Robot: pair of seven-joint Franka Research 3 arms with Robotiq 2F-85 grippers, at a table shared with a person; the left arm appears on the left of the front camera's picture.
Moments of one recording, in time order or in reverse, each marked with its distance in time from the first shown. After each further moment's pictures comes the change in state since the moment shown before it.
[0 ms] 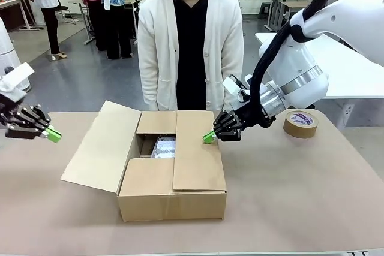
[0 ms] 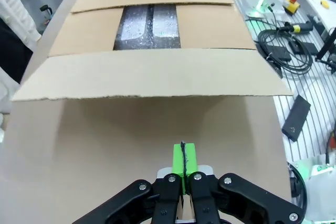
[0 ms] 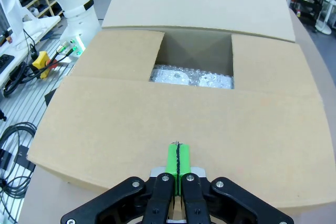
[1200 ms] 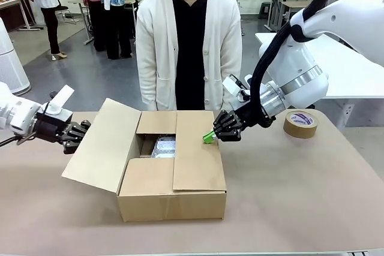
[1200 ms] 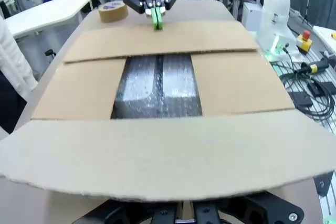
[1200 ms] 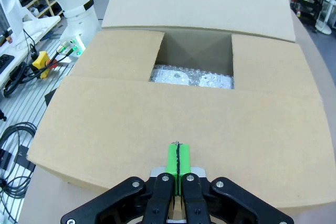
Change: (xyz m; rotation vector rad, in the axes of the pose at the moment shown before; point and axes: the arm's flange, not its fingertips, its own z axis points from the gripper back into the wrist) left arm 0.015 0.017 -0.107 0.006 -0.254 -0.053; right arm 0.000 0.000 0.000 0.000 0.000 0.000
